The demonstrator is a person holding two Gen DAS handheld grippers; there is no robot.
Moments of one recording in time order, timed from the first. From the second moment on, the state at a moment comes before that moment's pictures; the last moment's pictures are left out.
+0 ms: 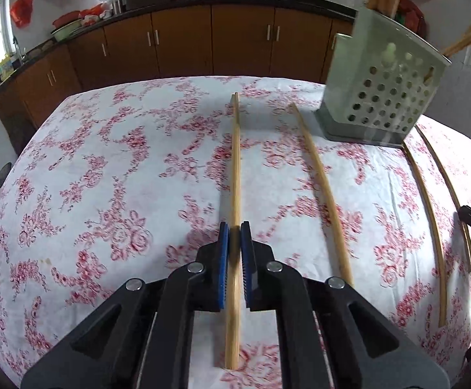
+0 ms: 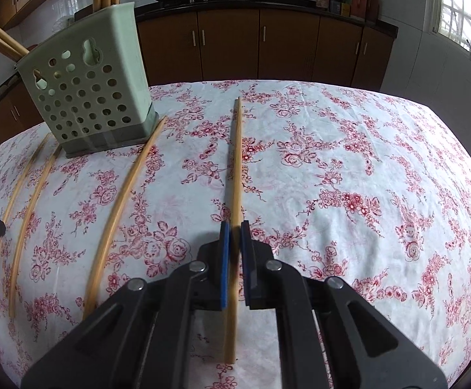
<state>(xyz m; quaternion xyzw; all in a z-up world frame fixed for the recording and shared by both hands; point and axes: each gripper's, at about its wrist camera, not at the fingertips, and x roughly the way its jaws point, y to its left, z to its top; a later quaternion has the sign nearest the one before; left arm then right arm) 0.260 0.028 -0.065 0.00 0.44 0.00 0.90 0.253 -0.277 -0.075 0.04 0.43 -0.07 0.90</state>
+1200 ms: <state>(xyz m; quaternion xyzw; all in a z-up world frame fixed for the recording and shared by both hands) 0.272 0.051 -0.070 -0.01 0.43 0.01 0.90 0.257 -0.278 -0.078 0.04 0.43 -0.07 0.90</state>
